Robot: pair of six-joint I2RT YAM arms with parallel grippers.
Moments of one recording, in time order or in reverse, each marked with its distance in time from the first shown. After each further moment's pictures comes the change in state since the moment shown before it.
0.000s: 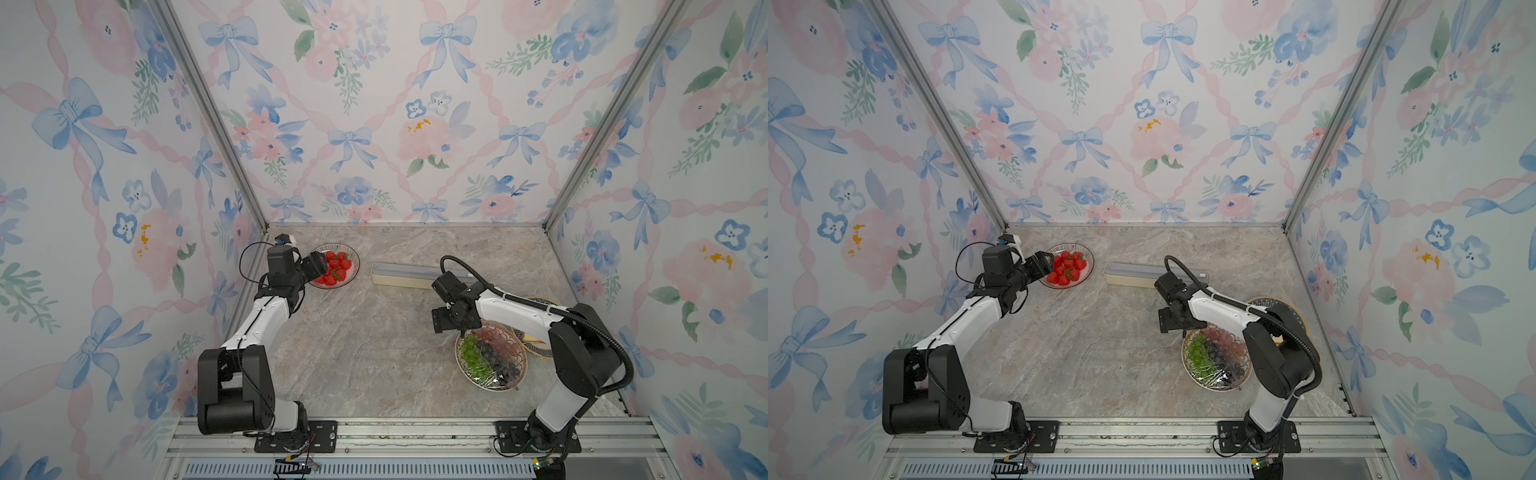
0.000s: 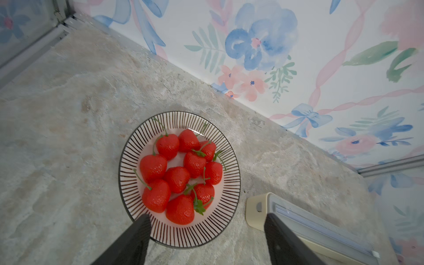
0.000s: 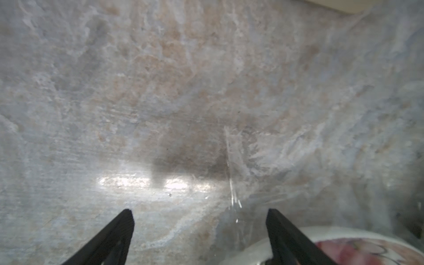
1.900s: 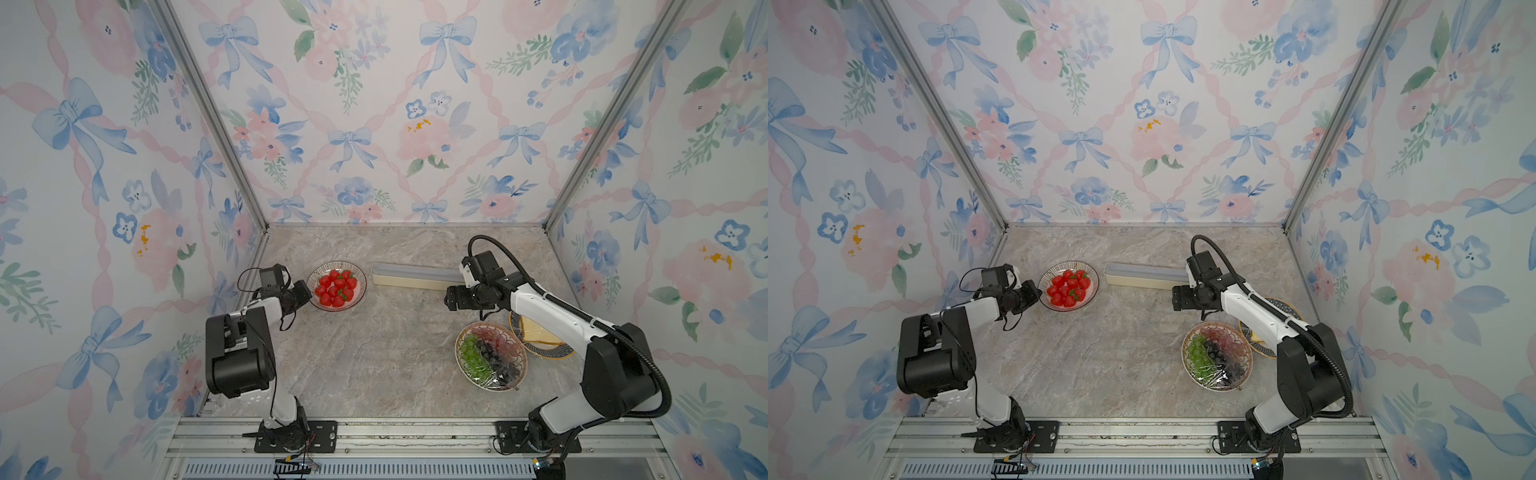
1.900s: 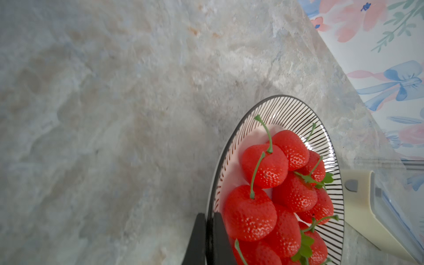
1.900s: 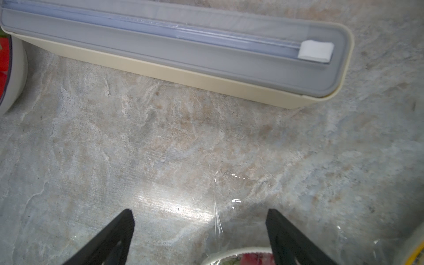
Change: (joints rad) left arm 0.156 0.153 -0.163 -0.043 0.172 0.008; right arm -0.219 -0.176 -0.019 0.126 -0.224 -0.173
